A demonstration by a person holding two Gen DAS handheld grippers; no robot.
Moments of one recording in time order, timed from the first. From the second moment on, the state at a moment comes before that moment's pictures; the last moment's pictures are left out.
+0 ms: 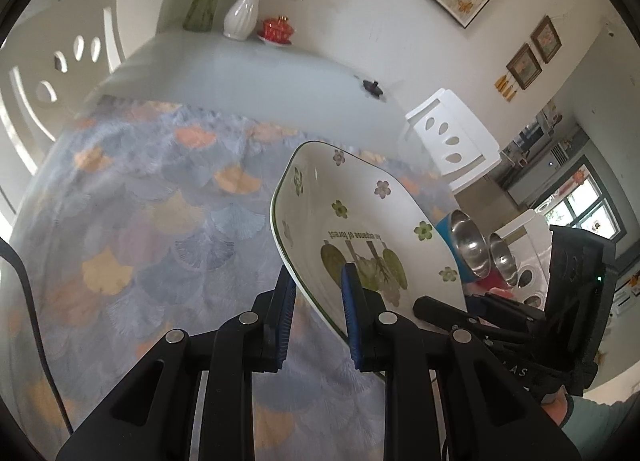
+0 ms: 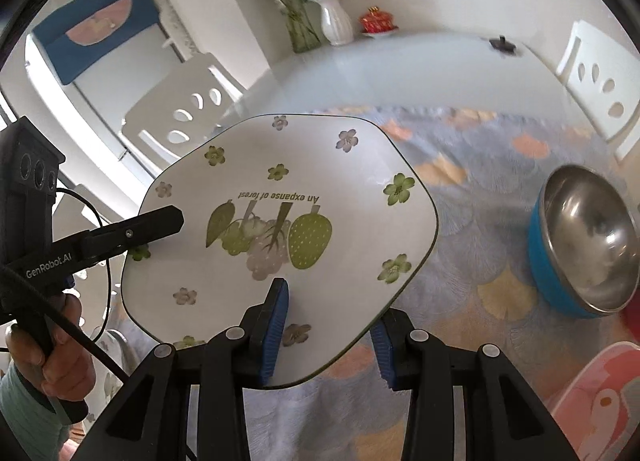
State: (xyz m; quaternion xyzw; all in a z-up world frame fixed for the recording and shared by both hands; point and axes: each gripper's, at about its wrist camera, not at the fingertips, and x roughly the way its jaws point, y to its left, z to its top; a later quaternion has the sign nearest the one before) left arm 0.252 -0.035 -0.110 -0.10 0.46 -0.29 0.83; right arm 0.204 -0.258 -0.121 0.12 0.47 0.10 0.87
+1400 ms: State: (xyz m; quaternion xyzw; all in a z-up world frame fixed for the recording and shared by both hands) left arm 0.016 0.122 -0.074 -0.19 0.39 -0.11 0.89; right arm 0.066 -0.111 -0.090 0.03 0.44 0.30 0.84
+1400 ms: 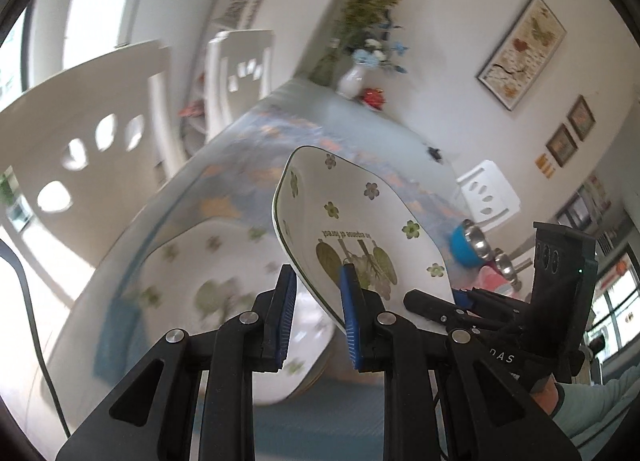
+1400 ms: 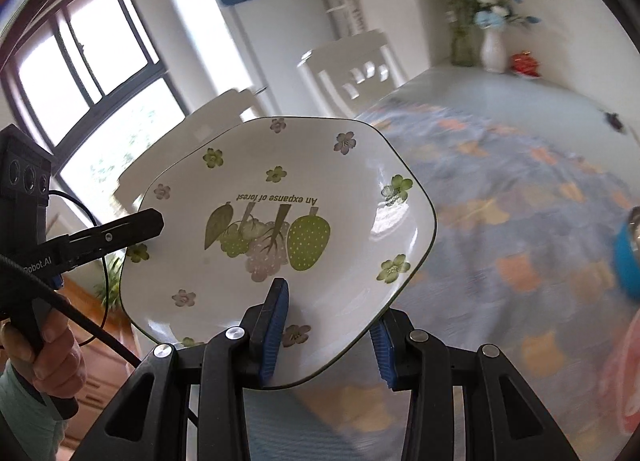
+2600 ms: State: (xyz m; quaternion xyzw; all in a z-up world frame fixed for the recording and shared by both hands) left arm 0.101 0.215 -0.098 -0.10 0.46 -0.25 0.85; right arm 0.003 -0.074 -0.067 0.08 0.47 0.01 0.88
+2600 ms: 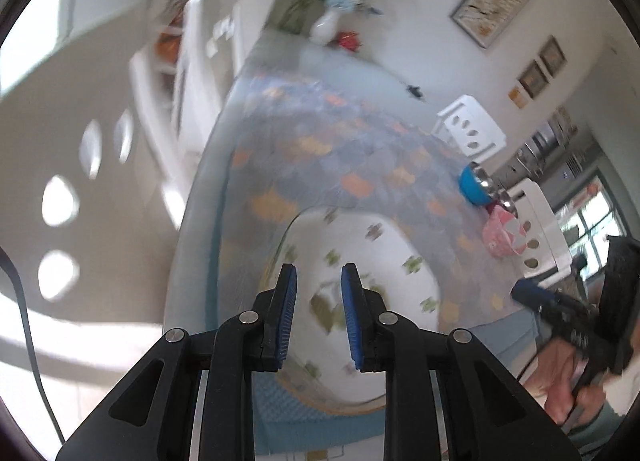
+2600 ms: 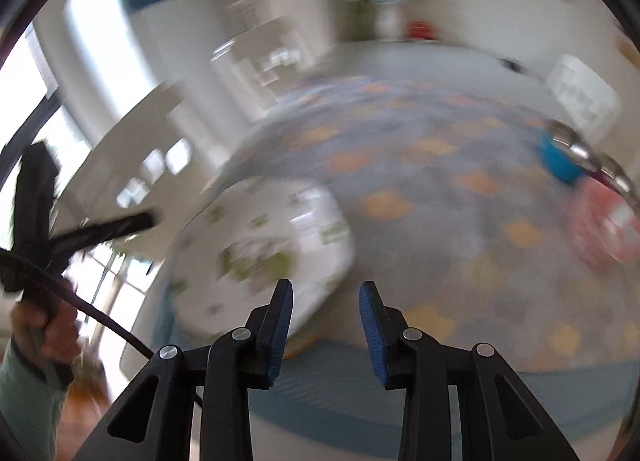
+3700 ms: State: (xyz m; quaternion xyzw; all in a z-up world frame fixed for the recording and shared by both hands) left arm 0.119 -0.022 -0.003 0.01 0.43 -0.31 0.85; right arm 0.012 -0.306 -0.046 0.28 0.46 -0.05 0.84
